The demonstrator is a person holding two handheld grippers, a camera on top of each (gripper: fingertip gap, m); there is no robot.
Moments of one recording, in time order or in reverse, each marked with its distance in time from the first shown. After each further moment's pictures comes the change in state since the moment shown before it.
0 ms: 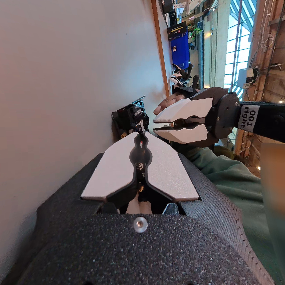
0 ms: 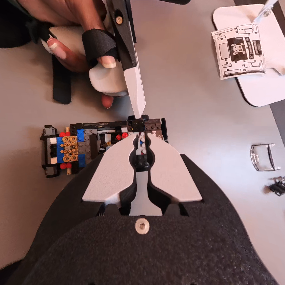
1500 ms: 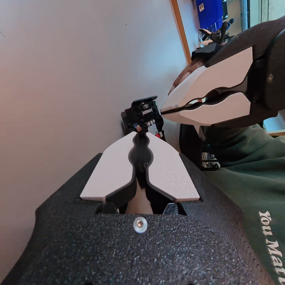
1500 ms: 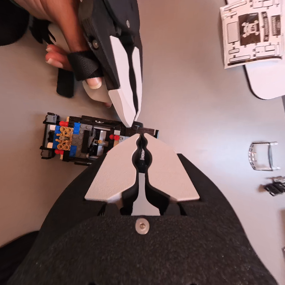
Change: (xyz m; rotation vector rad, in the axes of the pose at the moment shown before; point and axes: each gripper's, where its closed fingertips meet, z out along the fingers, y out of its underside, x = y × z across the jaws) left arm -0.007 -0.003 0.012 -0.121 -0.165 0.233; right arm 0.019 -0.002 -0.002 -0.136 -0.089 0.032
